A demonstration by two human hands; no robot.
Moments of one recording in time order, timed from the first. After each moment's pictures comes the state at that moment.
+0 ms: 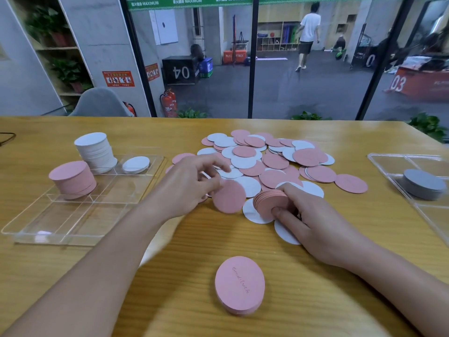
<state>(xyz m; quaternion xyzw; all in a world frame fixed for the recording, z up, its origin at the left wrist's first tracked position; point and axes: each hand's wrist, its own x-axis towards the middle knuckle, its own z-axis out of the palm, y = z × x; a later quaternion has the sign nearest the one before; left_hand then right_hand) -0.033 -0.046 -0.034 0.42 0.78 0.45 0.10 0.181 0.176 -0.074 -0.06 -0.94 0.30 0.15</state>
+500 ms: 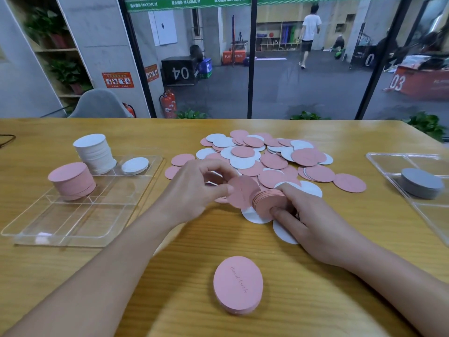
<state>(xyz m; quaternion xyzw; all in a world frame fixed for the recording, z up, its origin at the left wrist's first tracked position) -0.019 -0.036 -0.041 0.44 0.74 0.49 0.10 0.180 0.177 -0.075 -0.06 -0.94 0.31 0.15</state>
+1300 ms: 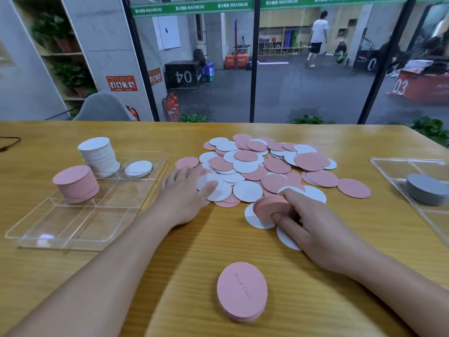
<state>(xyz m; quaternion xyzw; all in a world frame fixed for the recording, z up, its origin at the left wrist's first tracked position) -0.070 -0.039 -0.077 0.32 0.93 0.17 0.04 0.178 0.175 -0.077 -0.07 -0.95 0.28 0.15</state>
